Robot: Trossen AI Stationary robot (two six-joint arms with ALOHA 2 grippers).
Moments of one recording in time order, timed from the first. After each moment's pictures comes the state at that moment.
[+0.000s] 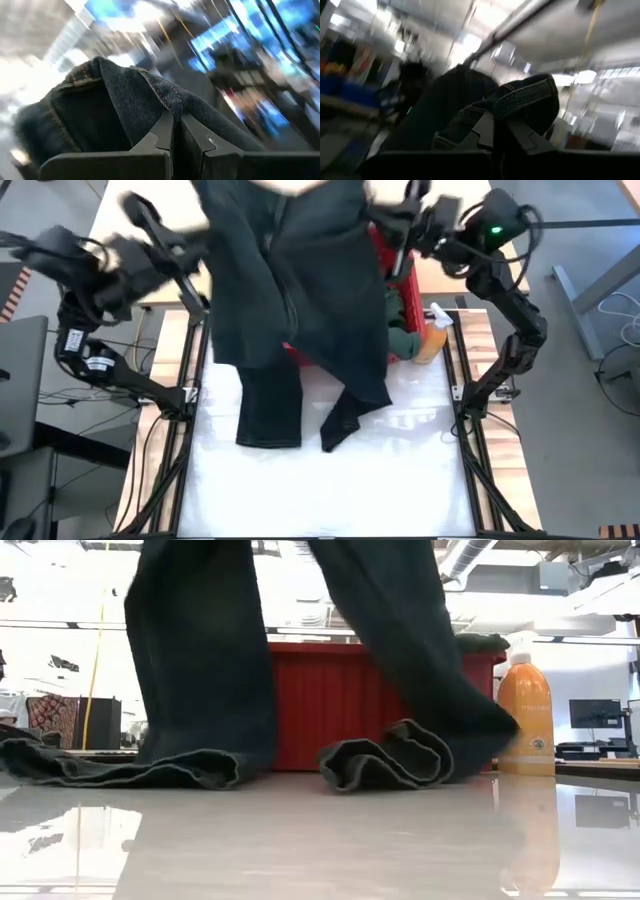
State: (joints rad) left arm 0.08 1.35 2.23 -0.55 -0.33 0.67; right arm -0.34 1.58 2.27 -0.25 -0.26 -0.29
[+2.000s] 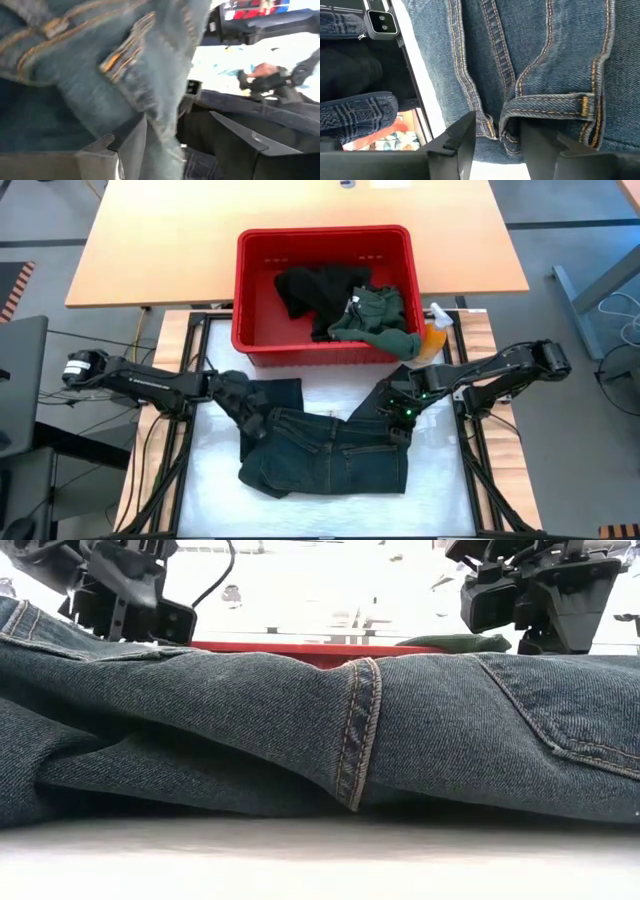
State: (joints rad) left arm 0.02 1.08 0.42 0.16 0.63 -1.18; right arm 0.10 1.29 0.84 -0.67 -0.53 0.59
